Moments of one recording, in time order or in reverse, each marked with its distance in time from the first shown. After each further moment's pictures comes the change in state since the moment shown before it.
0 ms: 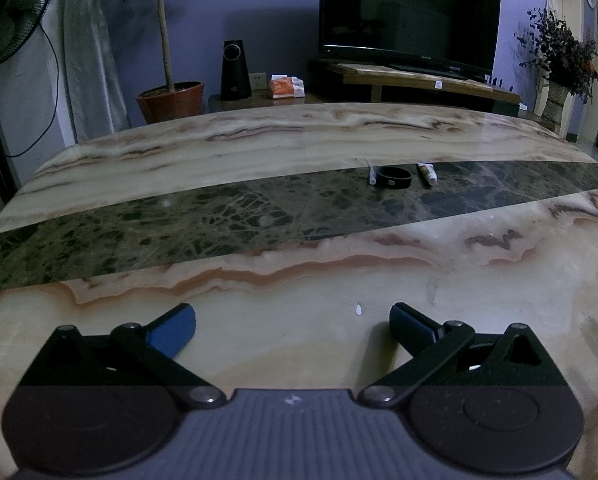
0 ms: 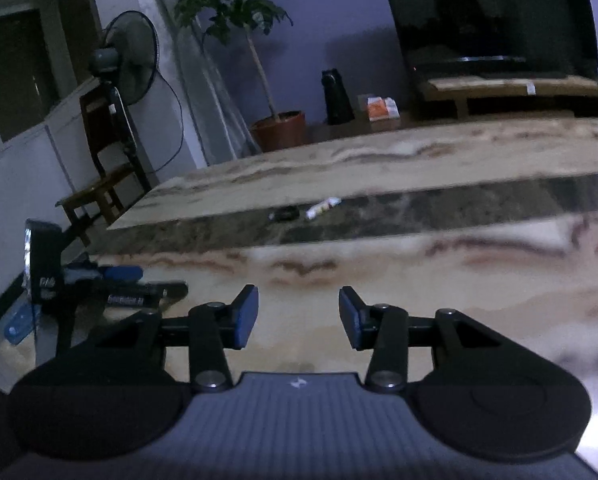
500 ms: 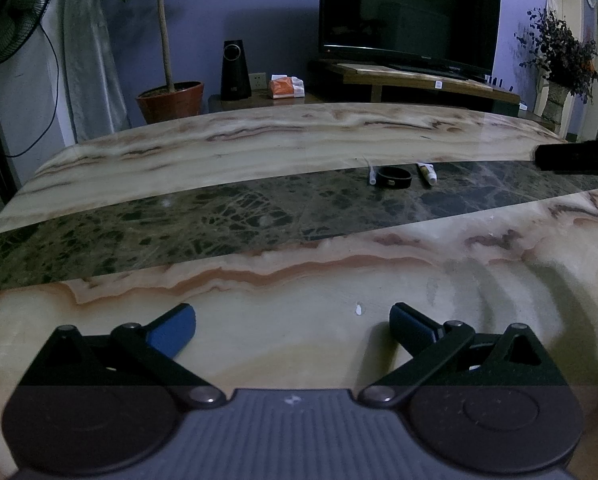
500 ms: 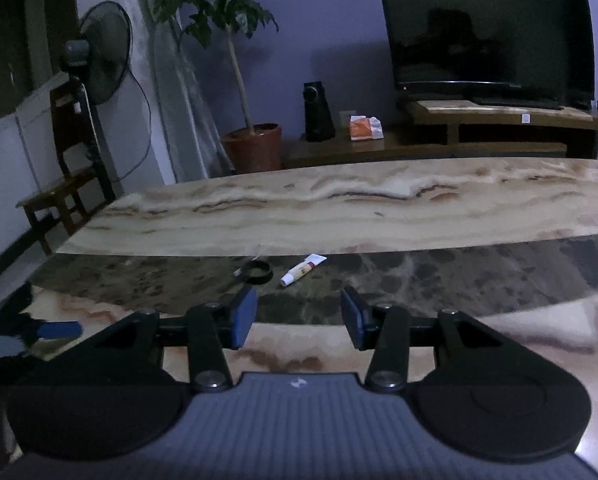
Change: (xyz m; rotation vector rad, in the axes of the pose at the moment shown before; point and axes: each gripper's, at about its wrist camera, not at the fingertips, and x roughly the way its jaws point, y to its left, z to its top) left arm 0.000 0.000 0.000 0.000 0.000 0.000; right arm 0.087 0.002 0.051 -0.056 -0.020 -0.107
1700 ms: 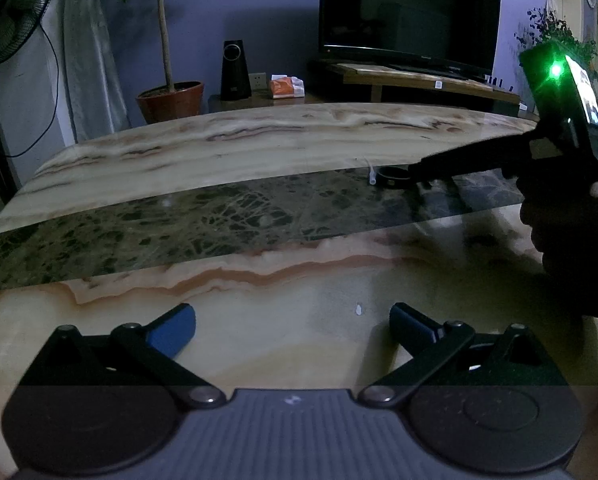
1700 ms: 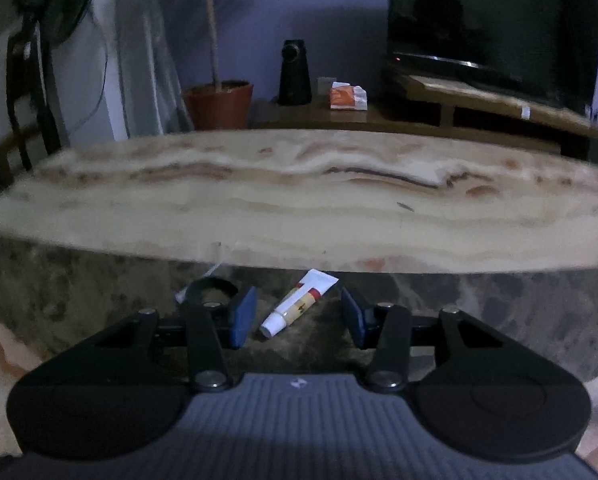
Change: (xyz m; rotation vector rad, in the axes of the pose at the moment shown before) left arm 0.000 0.000 0.000 0.000 0.000 0.000; right arm 0.135 0.029 0.010 -0.106 0.100 -0.156
